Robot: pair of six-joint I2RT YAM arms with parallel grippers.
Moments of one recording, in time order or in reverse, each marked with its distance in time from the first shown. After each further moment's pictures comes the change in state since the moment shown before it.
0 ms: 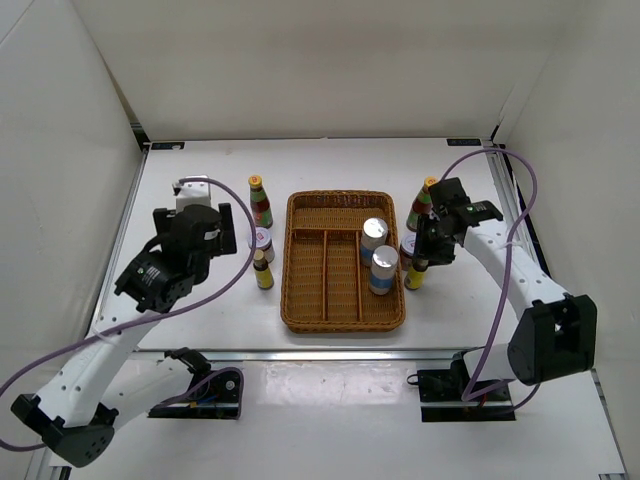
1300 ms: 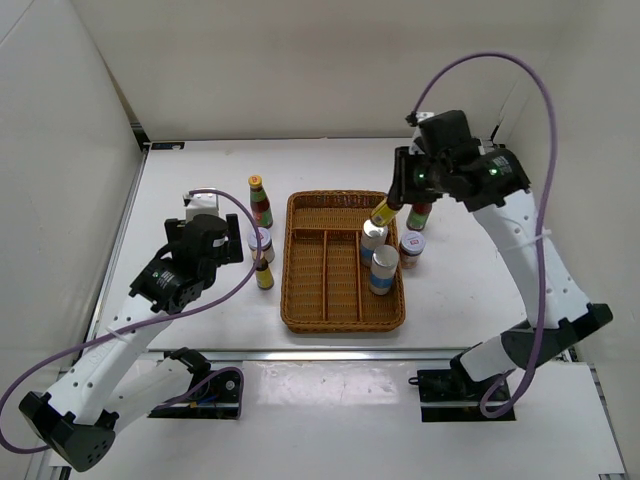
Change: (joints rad) left arm 0.043 -0.043 -0.203 0.138 0.063 -0.016; right arm 0.220 0.091 0.789 -0.284 0.041 -0.083
